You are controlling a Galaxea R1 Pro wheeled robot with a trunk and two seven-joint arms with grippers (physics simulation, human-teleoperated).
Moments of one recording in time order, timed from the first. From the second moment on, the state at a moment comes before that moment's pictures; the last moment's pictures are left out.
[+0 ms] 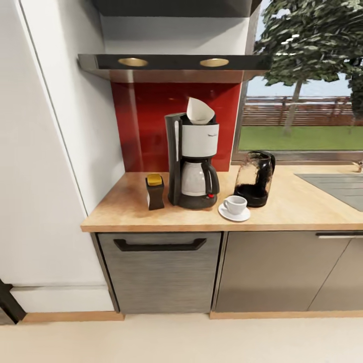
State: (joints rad) left arm -0.27 0.24 0.23 -0.02 0.58 0.04 -0.76; right arm -0.34 -0.37 -0.54 -0.18 0.39 0.03 0.52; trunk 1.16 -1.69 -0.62
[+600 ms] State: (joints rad) left arm -0.27 0.23 0.23 -0.02 0.58 0.04 -0.75; right arm -0.34 -0.29 -0.54 -0.02 0.40 -0.02 0.10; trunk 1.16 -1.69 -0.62
